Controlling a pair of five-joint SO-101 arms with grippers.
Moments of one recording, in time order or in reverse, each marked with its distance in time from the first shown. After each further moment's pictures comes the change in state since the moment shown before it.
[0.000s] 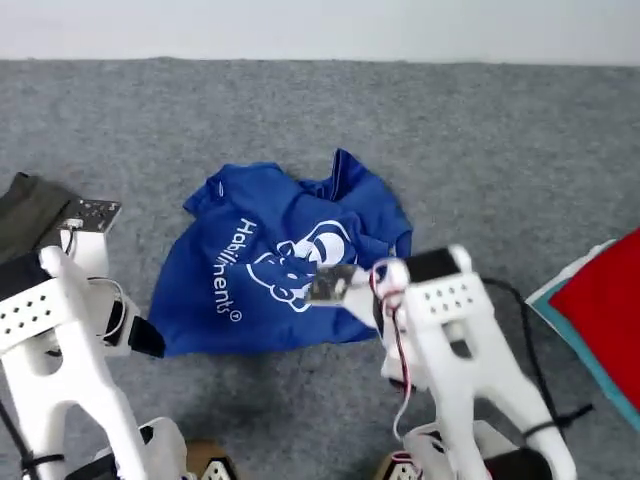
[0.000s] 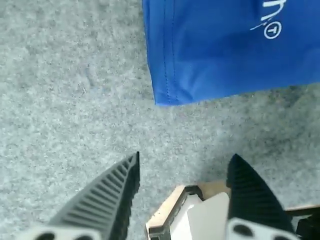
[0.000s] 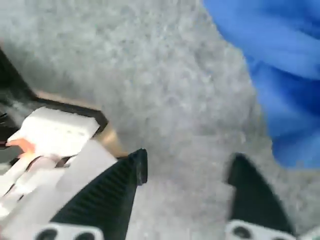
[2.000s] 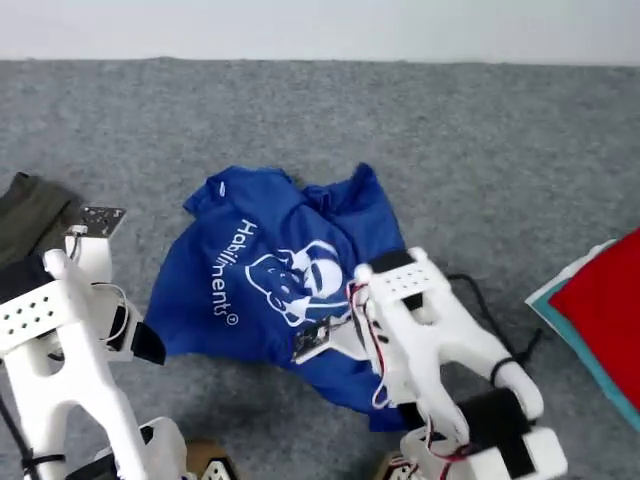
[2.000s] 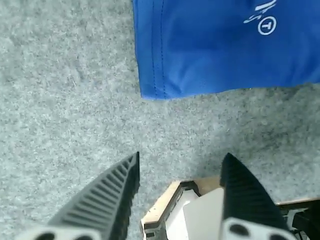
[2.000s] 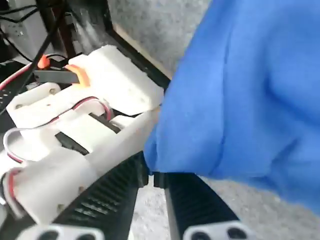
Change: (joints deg) left arm 0.0 0.0 2.3 0.0 0.0; right arm -5.5 18.1 -1.7 8.0 18.0
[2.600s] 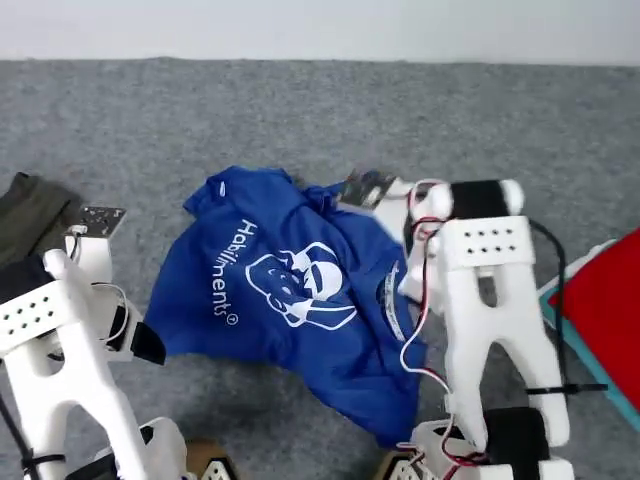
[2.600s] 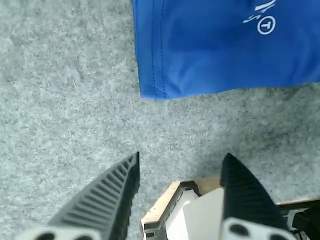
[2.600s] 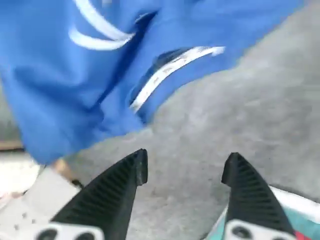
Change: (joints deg) left arm 0.0 0.0 0.0 0.0 0.0; right arm 15.1 -4.6 -36.6 0.1 -20.7
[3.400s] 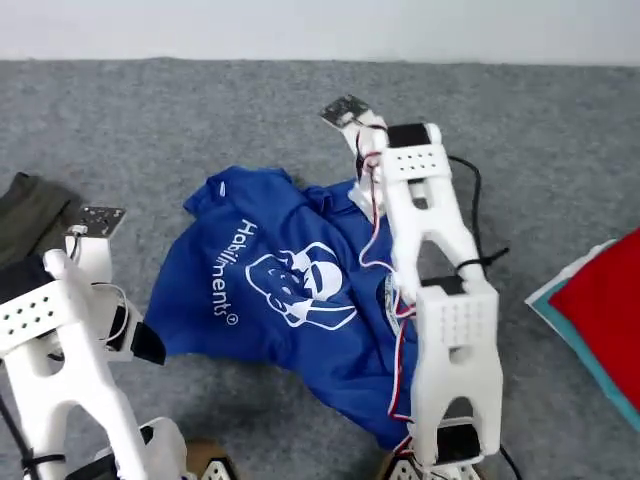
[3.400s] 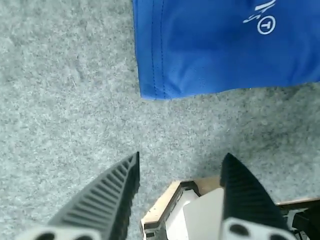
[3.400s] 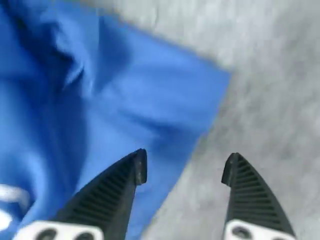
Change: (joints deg) left arm 0.0 0.0 0.0 0.0 0.0; right arm -3.5 64.4 -57.5 -16.2 -18.7
